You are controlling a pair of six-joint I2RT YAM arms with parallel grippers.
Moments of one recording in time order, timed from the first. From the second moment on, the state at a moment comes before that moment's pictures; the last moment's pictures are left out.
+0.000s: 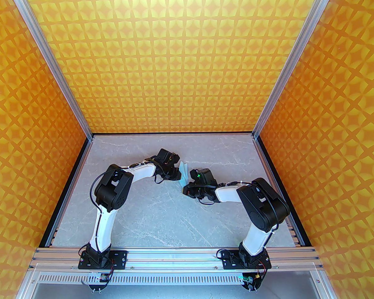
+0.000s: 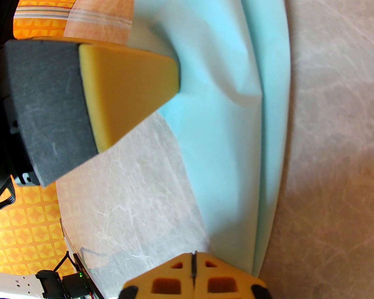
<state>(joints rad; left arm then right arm) -0.55 2.19 1.51 -0.33 0.50 -0.38 0.46 1.78 0.72 0.21 -0.51 0.72</state>
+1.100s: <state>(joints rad) -0.55 2.26 1.64 -0.39 0.50 -0.33 0.44 1.61 0.73 0.10 -0.46 0.70</state>
